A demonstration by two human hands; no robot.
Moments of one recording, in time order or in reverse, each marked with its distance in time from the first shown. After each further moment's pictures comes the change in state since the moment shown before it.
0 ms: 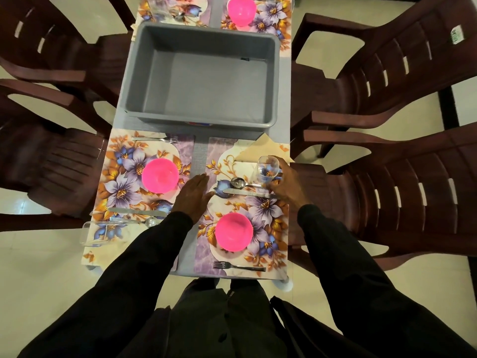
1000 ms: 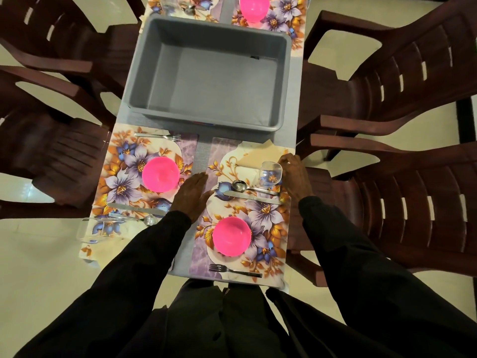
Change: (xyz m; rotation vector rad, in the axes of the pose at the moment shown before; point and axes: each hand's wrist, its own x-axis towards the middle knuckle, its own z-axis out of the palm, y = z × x) left_hand 0.010 -0.005 0.006 -0.004 0.017 -0.049; right_hand 0.067 0.057 -0.018 -0.792 0.044 -0.247
